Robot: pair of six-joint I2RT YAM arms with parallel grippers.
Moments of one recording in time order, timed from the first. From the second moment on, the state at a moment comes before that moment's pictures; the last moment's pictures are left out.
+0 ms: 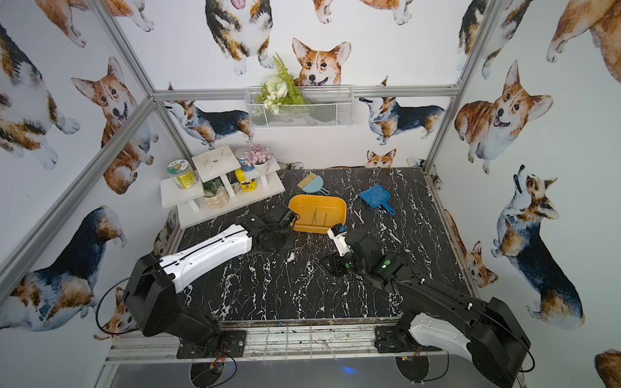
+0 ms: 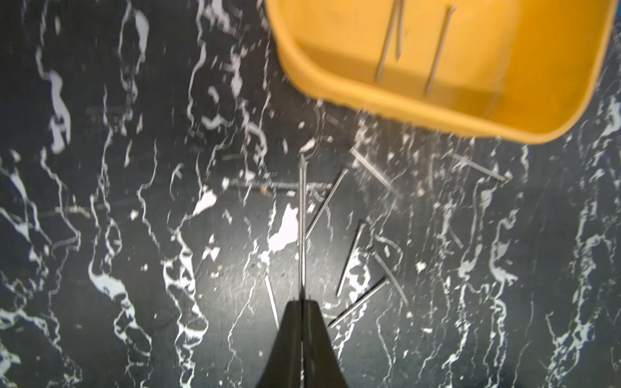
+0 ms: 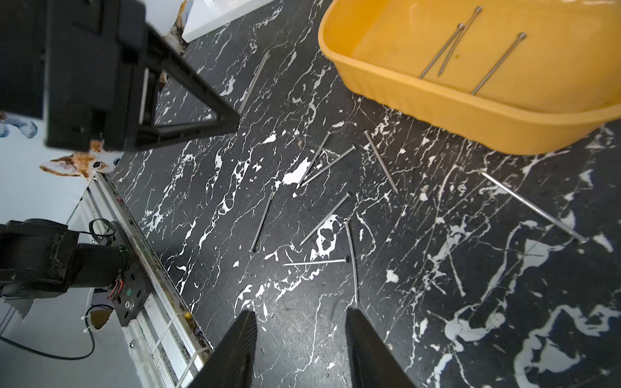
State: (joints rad) left arm -0.68 1.61 1.27 -0.83 -0.10 -0.76; right arm 0.69 1.06 0.61 -0.23 -0.23 0.40
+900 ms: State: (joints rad) left arm -0.57 2.23 2.05 -0.98 -0.03 -0.58; right arm 0.56 1.01 0.68 -0.31 -0.27 0.32
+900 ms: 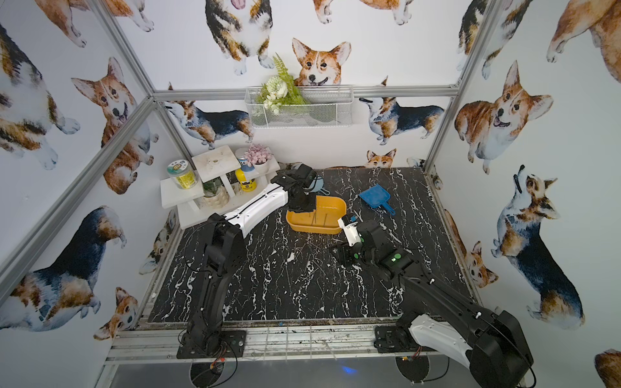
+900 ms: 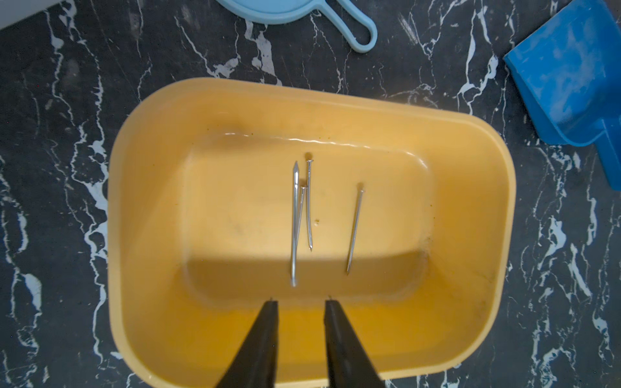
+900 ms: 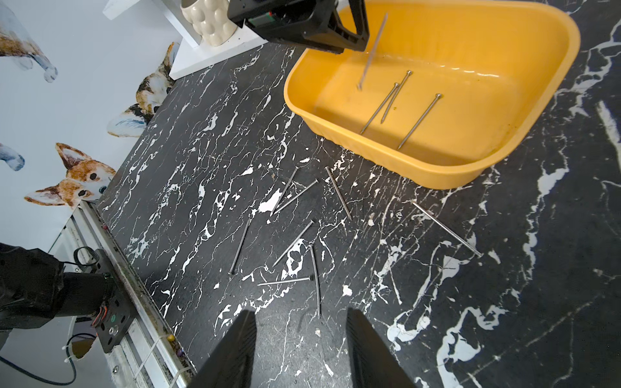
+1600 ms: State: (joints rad) left arm -0.58 1.58 1.31 -0.85 -0.07 -0.67; right arm 0.68 1.06 0.73 -0.36 -0.23 0.31
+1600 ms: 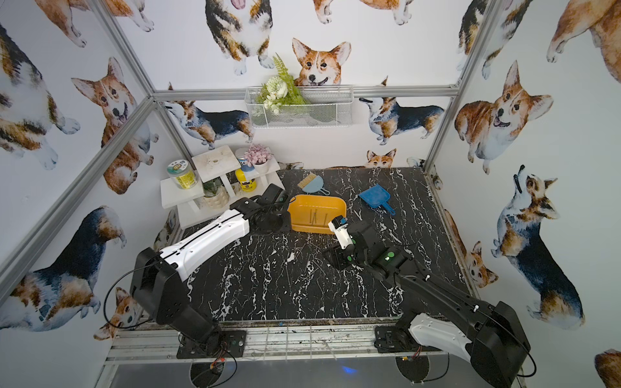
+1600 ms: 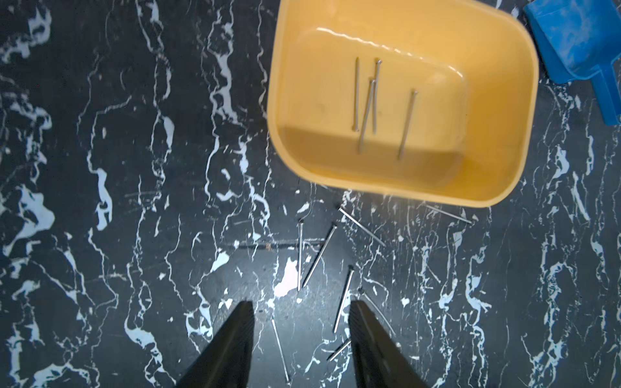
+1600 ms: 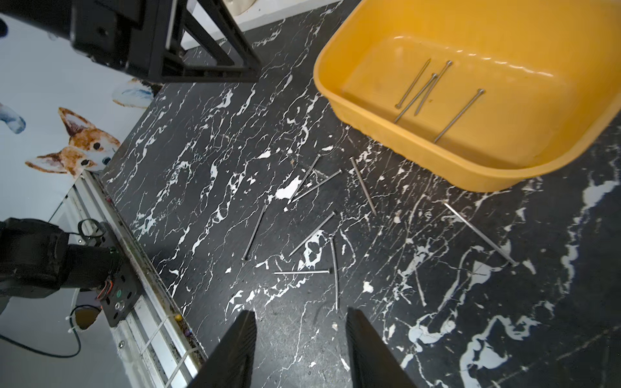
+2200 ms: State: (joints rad) left arm -0.87 1.42 0.83 -0.57 -0.05 -1.04; right arm 0.78 1.06 0.66 -0.32 -0.16 0.39
